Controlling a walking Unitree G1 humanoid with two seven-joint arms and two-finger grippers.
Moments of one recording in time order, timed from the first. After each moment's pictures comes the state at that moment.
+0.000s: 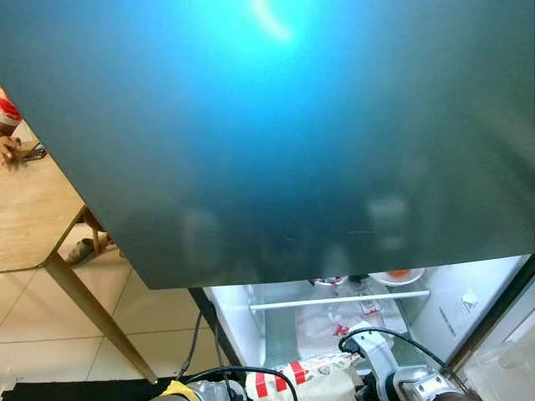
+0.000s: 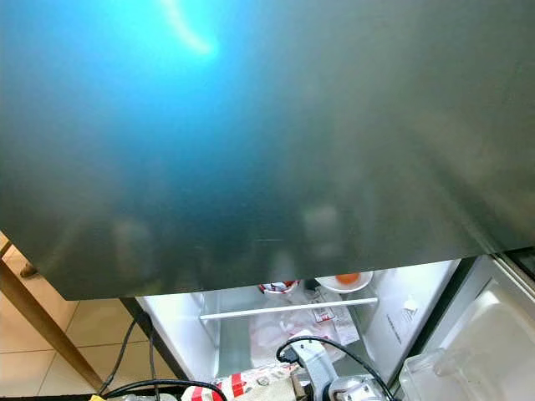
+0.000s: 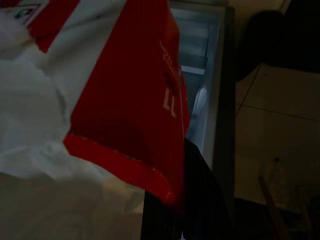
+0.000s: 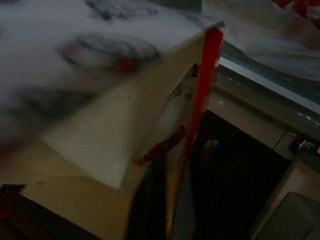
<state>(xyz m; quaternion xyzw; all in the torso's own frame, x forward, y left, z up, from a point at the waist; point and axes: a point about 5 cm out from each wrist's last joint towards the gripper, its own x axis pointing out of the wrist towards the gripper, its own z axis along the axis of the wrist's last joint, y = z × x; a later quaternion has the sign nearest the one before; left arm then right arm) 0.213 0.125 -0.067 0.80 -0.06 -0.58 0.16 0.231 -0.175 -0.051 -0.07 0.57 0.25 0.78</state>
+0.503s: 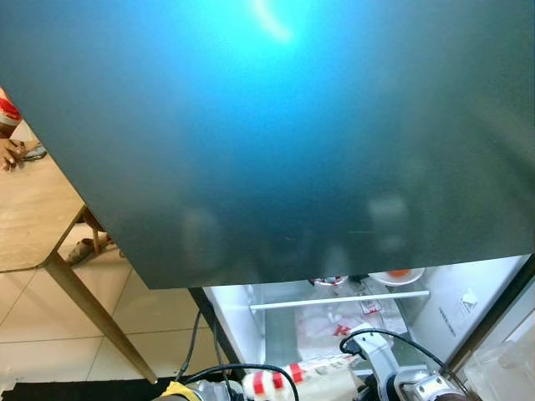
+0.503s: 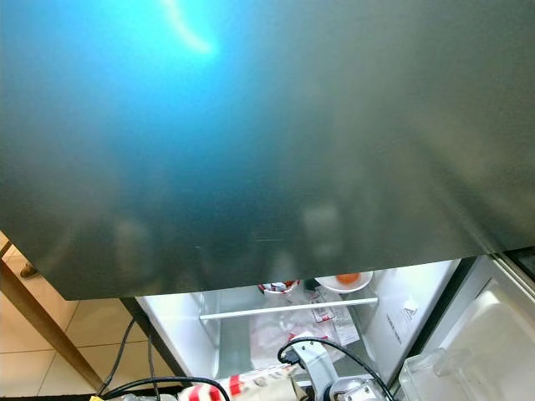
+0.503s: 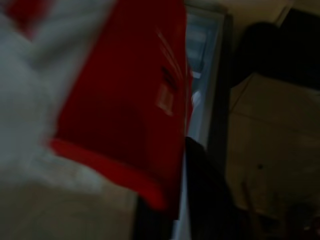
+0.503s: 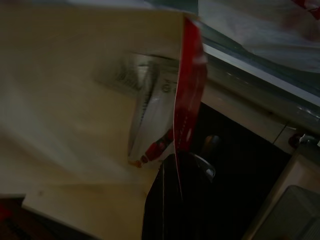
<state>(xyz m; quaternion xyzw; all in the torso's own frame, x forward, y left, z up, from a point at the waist) 0.211 0.125 -0.068 0.78 -0.02 -0.59 0.20 0.228 -0.177 -0.052 -0.07 0.58 0.24 0.78</state>
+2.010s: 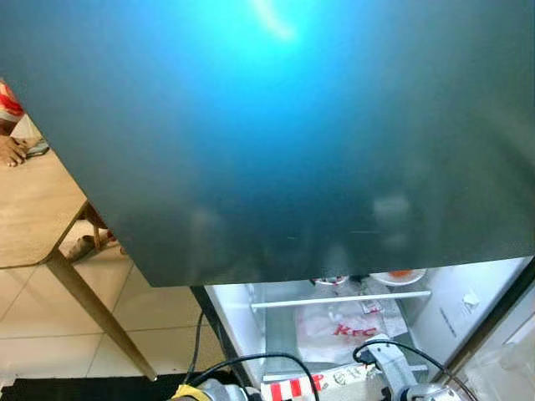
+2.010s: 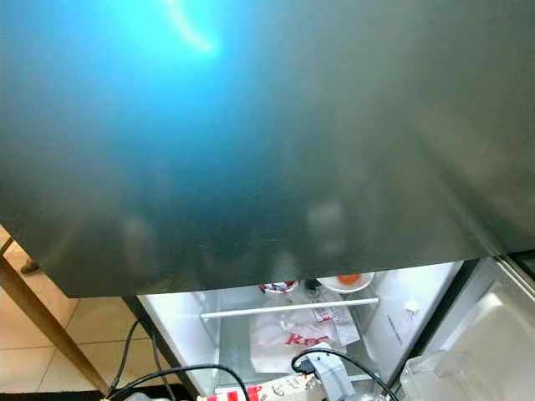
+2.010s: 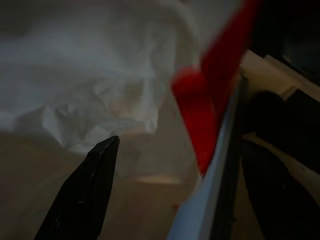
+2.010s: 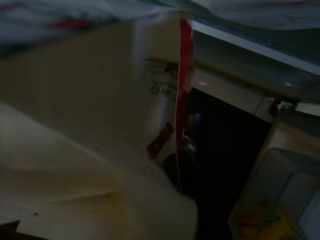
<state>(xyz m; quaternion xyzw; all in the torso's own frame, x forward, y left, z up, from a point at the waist) 0.209 0.081 -0.059 0.71 -0.01 -0.63 0.33 0.212 -0.198 -0.062 -0.08 0.60 0.17 0.78</state>
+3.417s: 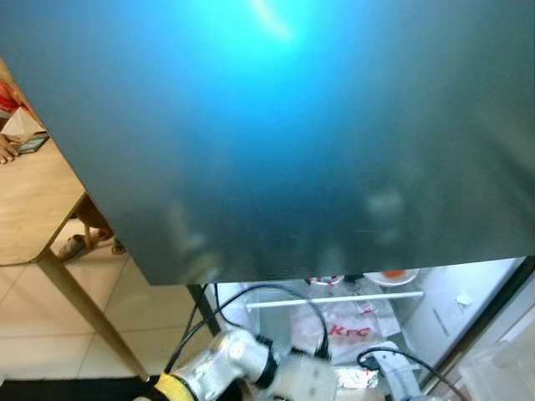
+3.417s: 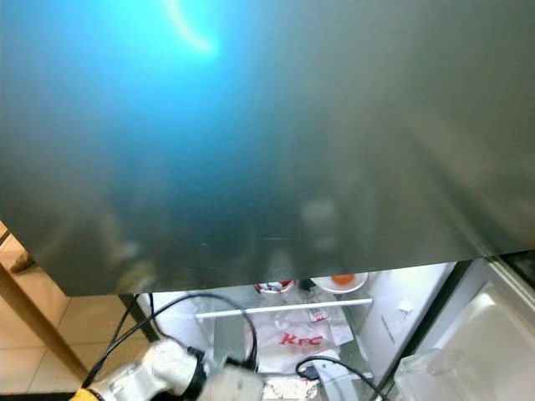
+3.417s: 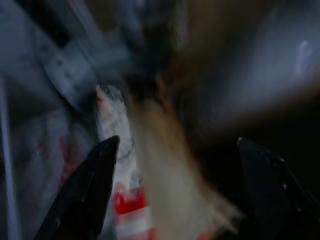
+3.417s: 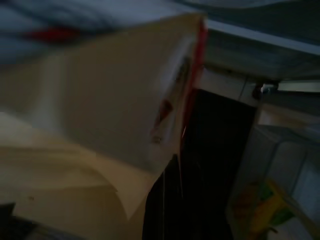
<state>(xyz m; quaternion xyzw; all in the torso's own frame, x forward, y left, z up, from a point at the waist) 0.231 0.046 0.077 0.21 0.06 -0.75 0.62 0.198 -0.199 -0.072 -0.07 0.60 0.12 0.79</state>
